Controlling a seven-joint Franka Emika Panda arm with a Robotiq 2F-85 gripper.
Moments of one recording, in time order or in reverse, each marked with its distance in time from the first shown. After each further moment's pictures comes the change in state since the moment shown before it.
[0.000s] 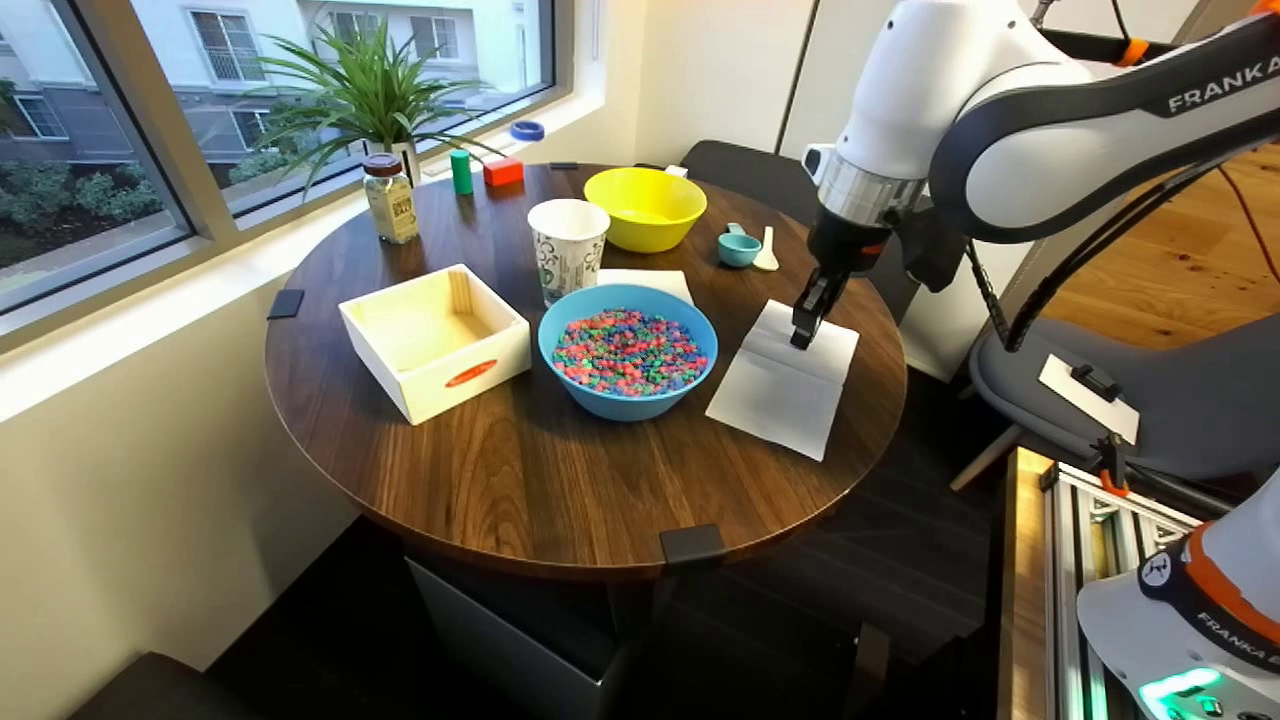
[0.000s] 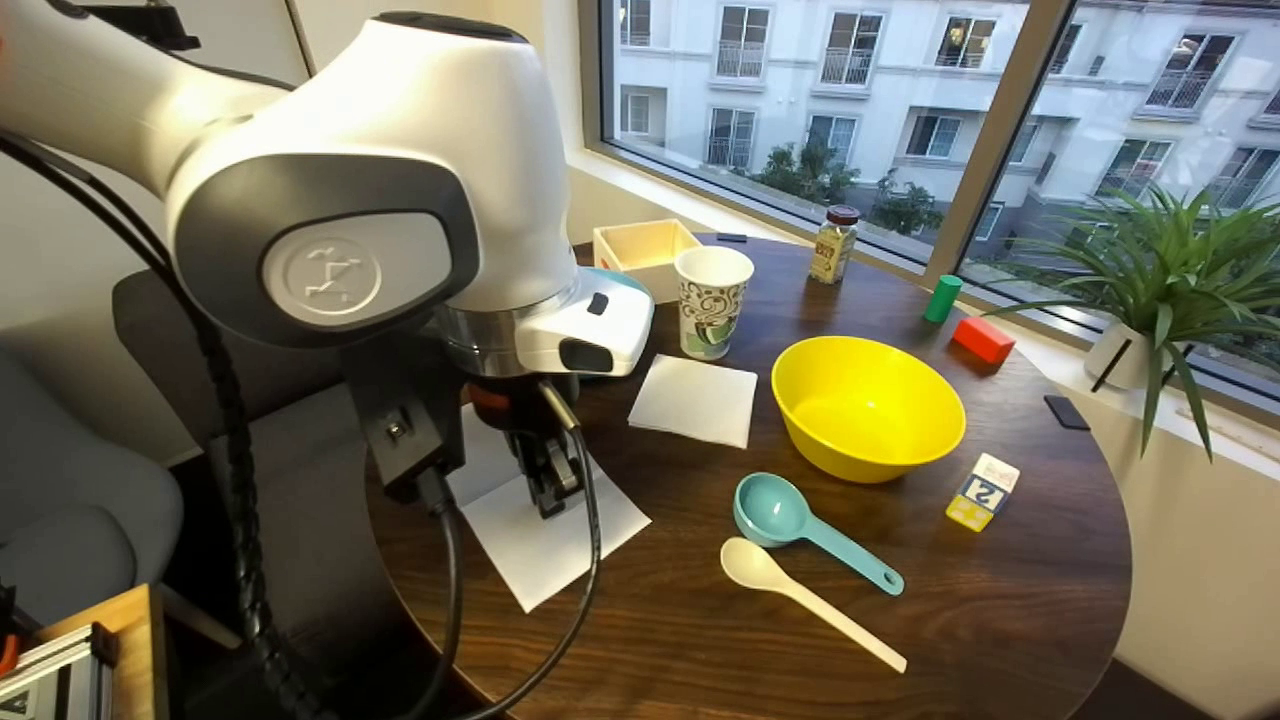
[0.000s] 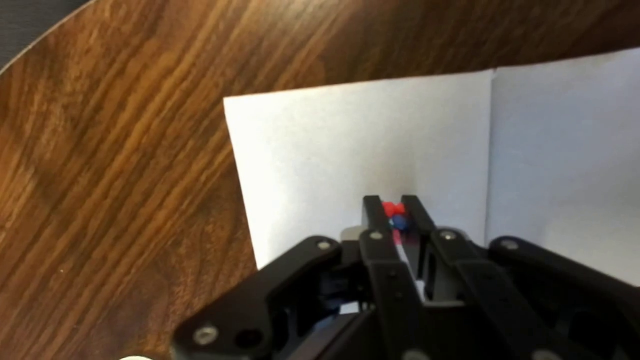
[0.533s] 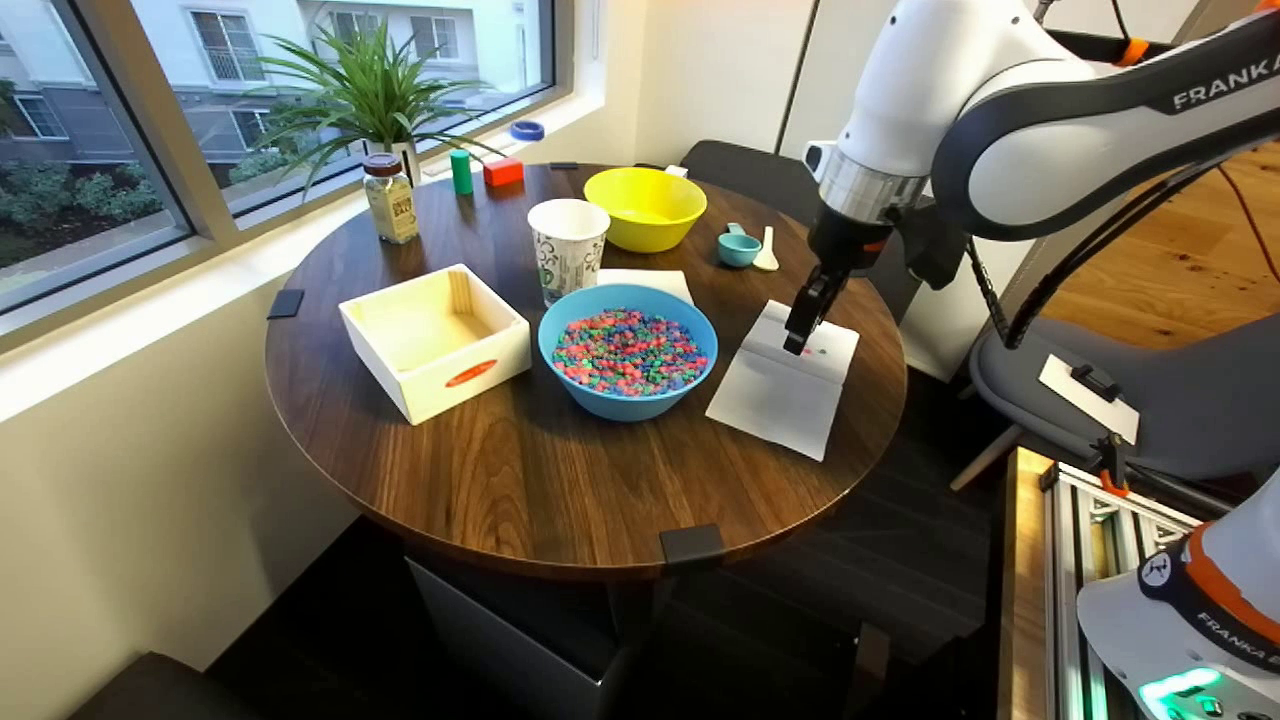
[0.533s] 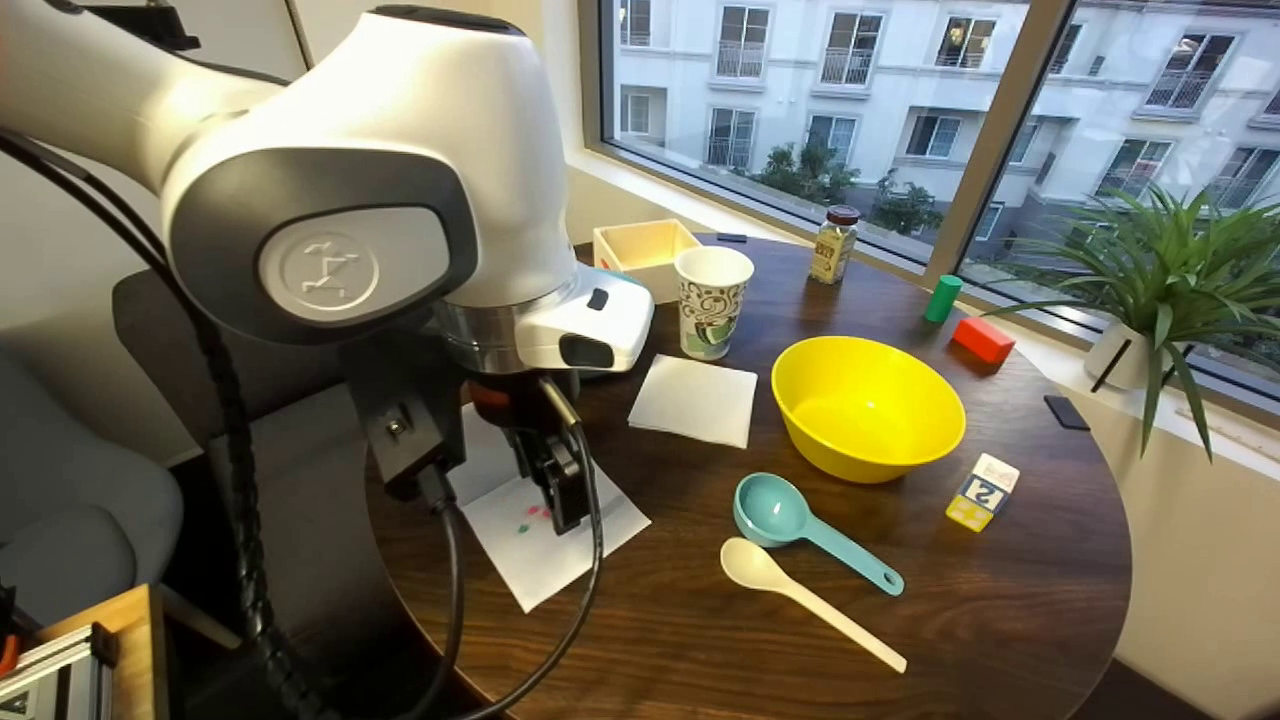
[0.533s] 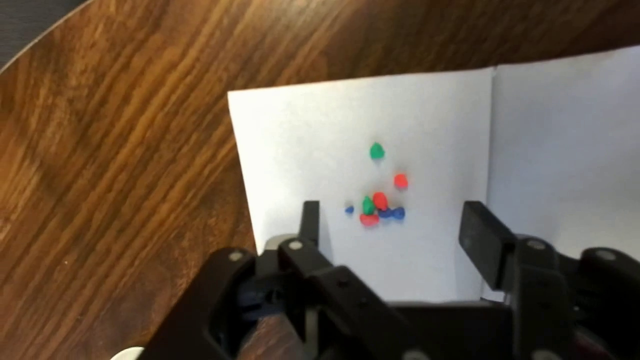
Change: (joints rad) arm 0.000 -0.006 0.000 0.001 -0.004 0.000 -0.004
